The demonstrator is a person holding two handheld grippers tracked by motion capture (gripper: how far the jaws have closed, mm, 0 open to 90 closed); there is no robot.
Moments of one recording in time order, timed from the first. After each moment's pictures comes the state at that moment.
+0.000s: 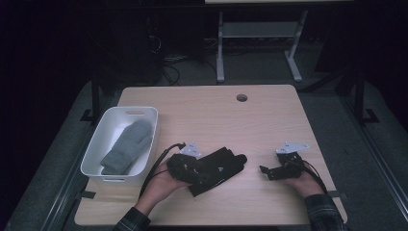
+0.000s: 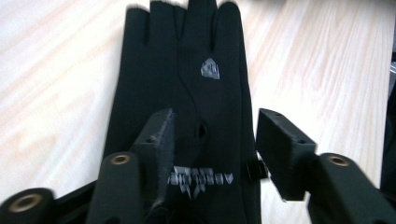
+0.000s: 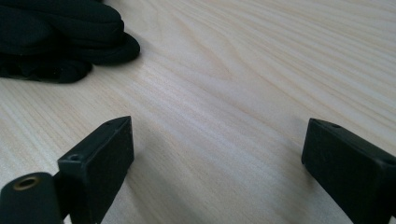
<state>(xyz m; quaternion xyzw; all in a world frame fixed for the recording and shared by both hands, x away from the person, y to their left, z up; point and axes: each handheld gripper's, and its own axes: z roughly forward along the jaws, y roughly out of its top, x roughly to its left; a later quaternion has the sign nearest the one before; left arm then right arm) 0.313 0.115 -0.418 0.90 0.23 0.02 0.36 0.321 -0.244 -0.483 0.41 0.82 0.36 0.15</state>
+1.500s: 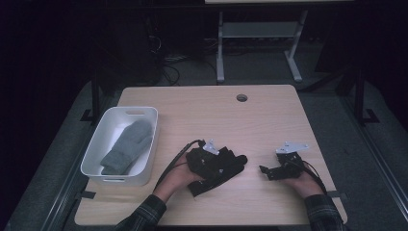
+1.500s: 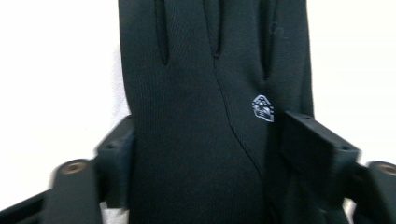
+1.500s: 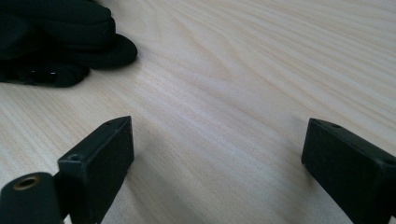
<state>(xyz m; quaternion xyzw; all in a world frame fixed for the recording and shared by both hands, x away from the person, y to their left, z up) 0.347 0.073 -0.457 0.93 0.18 0.02 0.30 0.321 -0.243 -0.483 0.42 0.82 0.36 0.16</state>
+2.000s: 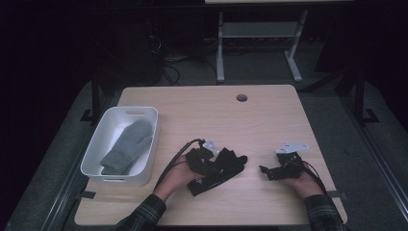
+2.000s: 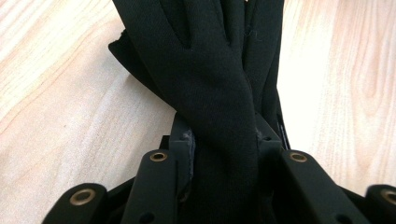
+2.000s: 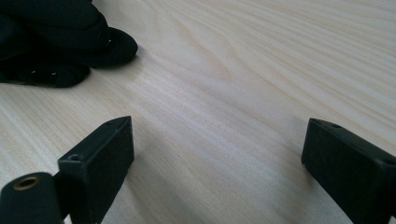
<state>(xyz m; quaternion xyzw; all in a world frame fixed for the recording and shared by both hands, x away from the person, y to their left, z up) 0.347 0.074 -0.448 0.93 0.20 -0.02 0.30 0.320 -0.243 -0.483 0.42 0.82 0.36 0.16</state>
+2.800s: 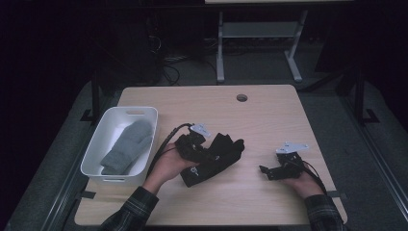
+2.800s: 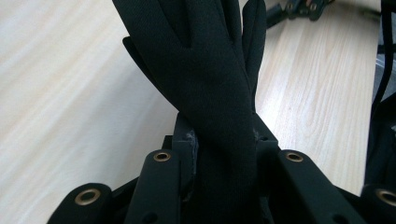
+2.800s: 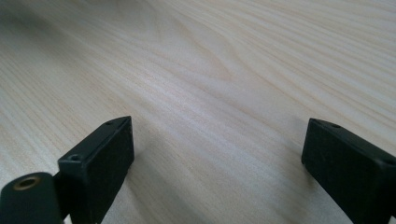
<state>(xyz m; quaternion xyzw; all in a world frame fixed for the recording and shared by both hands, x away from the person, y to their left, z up) 0.349 0.100 -0.371 0.91 0.23 -0.01 0.34 0.320 -0.242 -0.482 0.42 0.82 0.36 0.16</state>
